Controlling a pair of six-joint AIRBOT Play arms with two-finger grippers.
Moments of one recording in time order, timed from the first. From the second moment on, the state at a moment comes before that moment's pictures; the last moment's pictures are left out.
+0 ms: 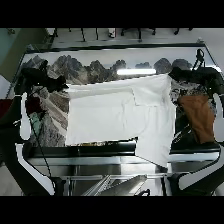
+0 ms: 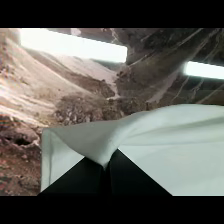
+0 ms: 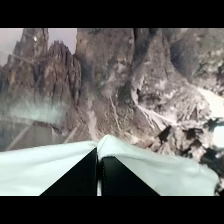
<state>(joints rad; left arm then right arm) 0.13 -2.00 1.94 -2.11 1.23 1.66 -0.29 -1.80 1.59 2.44 -0.85 -2.04</state>
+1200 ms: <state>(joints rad) 0.06 -2.02 1.81 -1.94 1.27 1.63 -0.29 -1.84 1.51 2.03 -1.08 -1.91</state>
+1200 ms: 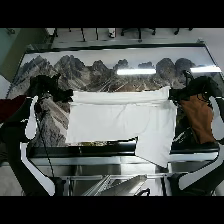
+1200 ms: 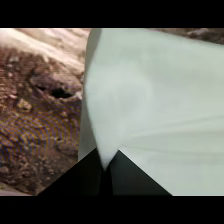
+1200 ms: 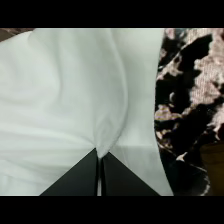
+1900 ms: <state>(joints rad) 0.10 -1.94 1.93 -2.04 1.52 1.60 -0.39 -1.59 1.49 2.06 -1.27 -1.82</state>
